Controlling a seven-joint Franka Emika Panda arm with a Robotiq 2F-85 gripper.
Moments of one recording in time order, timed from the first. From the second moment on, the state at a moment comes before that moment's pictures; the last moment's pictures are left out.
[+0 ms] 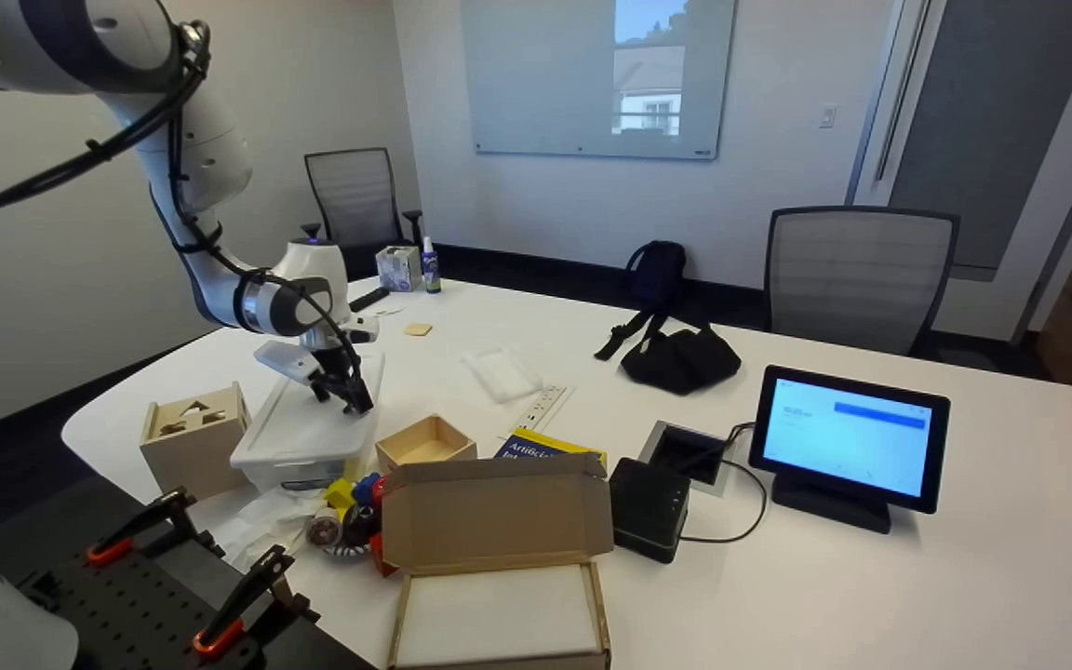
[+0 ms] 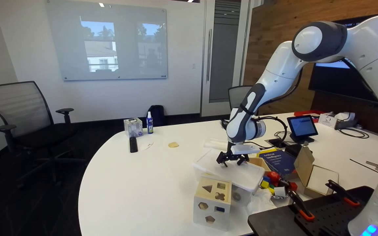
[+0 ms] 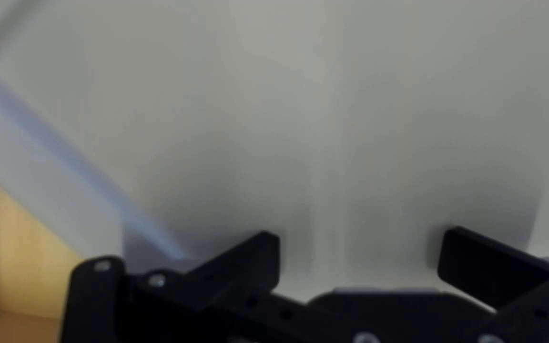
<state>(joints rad) 0.22 0.73 0.04 -2.13 0.10 2.83 0.23</state>
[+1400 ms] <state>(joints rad) 0.08 0.72 0.17 -2.17 0.13 2.94 0.20</state>
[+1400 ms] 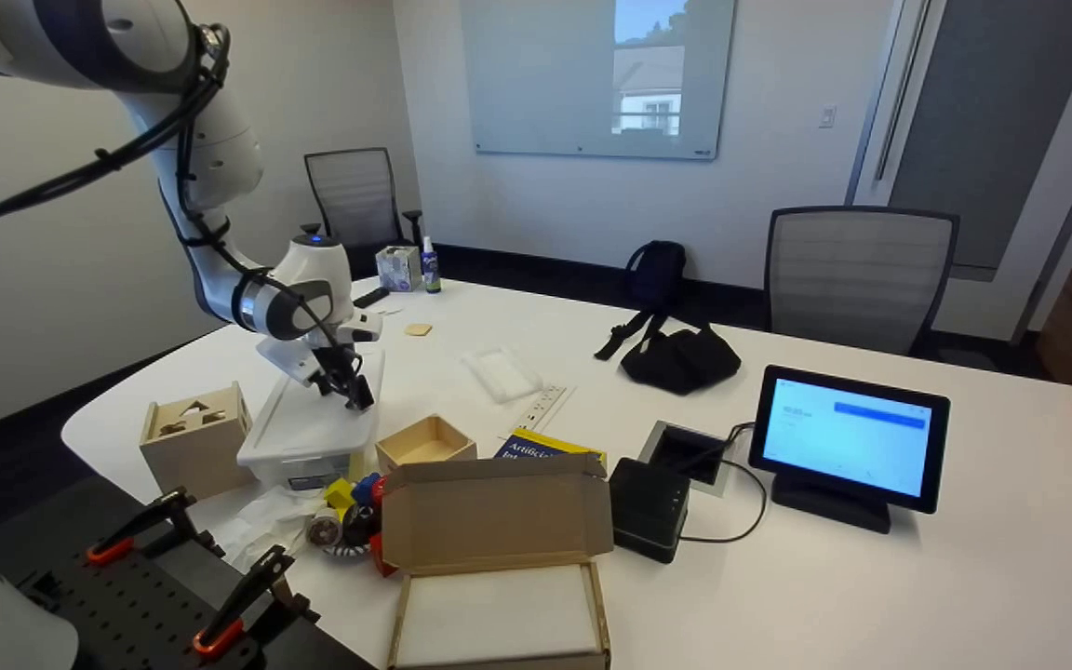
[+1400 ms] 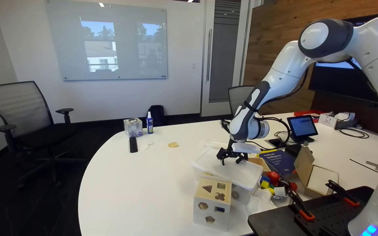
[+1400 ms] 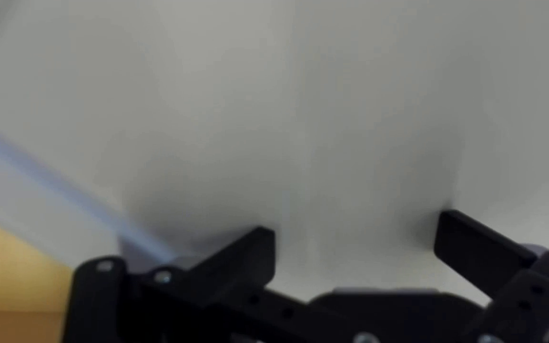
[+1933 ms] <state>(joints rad) -0.04 0.52 0.36 -2.29 0.21 2.94 0.11</state>
